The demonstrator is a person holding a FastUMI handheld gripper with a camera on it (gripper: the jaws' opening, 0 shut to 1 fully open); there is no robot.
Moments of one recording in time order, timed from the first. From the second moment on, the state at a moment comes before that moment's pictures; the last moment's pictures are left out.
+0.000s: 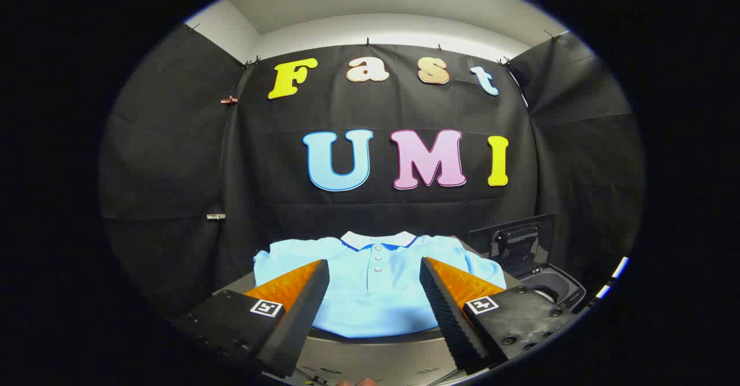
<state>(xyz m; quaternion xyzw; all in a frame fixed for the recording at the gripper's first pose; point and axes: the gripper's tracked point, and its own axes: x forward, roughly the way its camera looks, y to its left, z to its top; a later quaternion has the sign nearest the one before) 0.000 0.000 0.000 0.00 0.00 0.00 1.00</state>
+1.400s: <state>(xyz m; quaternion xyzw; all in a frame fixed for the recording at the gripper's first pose) 0.080 -0.009 0.024 -0.04 0.08 -0.04 1.00</state>
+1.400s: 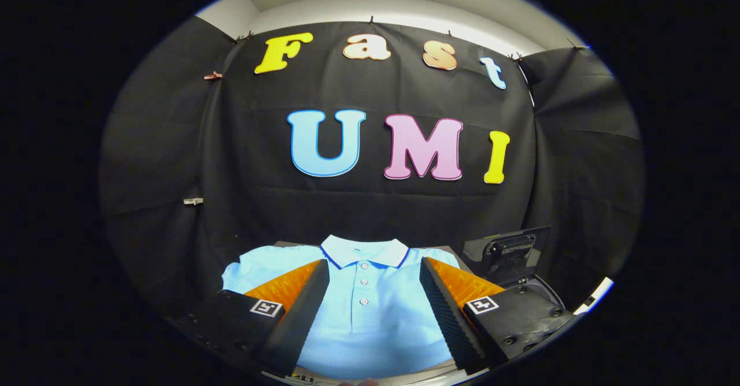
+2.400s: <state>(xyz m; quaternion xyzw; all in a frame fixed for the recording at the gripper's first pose) 0.168 -0.016 -0.089 -0.02 0.42 -0.06 0.91</state>
